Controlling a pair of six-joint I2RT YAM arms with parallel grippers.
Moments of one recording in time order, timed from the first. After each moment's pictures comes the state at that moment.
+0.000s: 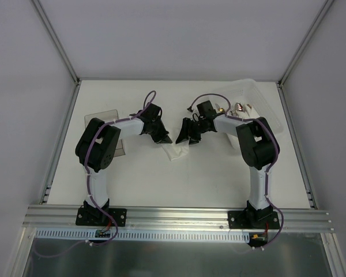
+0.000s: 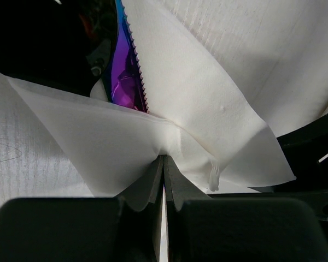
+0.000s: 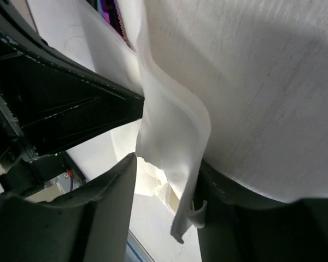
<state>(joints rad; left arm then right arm) -0.48 1.98 1.22 -0.29 0.29 -0.96 0.46 2.07 1.31 -0.29 -0.67 0.51</state>
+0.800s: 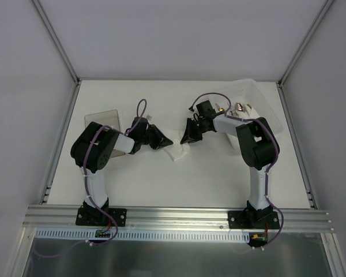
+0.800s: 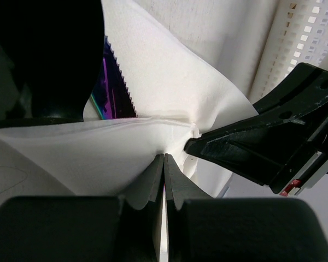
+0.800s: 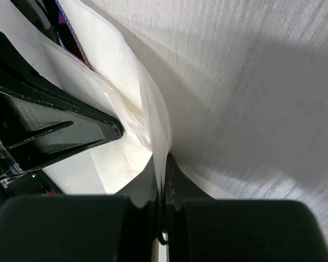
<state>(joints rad) -0.41 1.95 0.81 0.46 0.48 -1.11 0.47 2.07 1.32 -0.32 -0.52 0.50</state>
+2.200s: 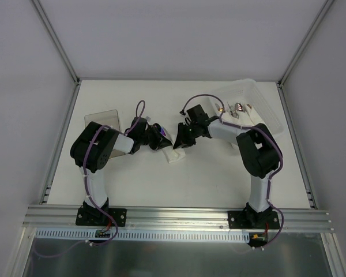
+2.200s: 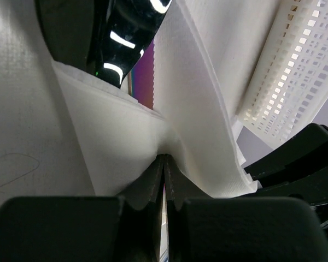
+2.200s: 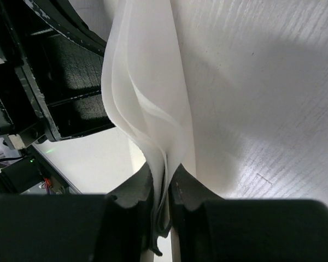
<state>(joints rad) -0.40 1.95 0.79 0.47 0.50 -1.17 0.60 1.96 1.26 -0.30 -0.48 0.54</state>
